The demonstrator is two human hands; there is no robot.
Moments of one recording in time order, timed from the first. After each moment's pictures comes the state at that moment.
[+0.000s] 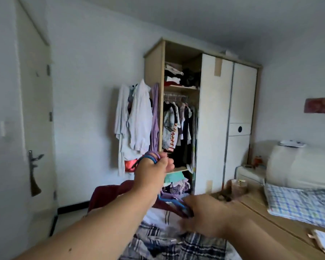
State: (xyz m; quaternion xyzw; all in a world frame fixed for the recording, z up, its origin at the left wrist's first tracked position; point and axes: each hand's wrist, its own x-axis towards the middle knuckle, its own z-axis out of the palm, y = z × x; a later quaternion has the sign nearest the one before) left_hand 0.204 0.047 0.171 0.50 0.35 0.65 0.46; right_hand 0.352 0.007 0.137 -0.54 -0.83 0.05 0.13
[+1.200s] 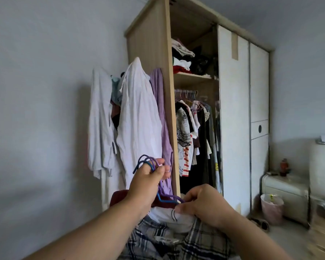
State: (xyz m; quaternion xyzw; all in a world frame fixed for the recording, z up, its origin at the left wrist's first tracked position) left_hand 0.040 0.844 0.172 0.61 0.32 0.56 0.46; right_hand 0.192 0.790 0.141 -0.62 -0.64 0.20 0.41
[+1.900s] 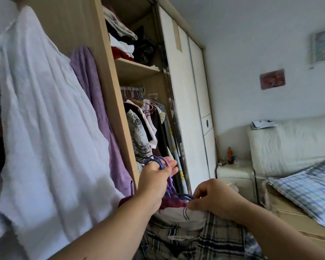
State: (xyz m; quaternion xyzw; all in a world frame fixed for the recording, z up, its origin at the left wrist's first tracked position) left_hand 0.216 1.161 0.187 0.65 0.21 0.41 0.61; right_hand 0.323 1.045 0.154 -0.78 -0.49 0.10 0.37
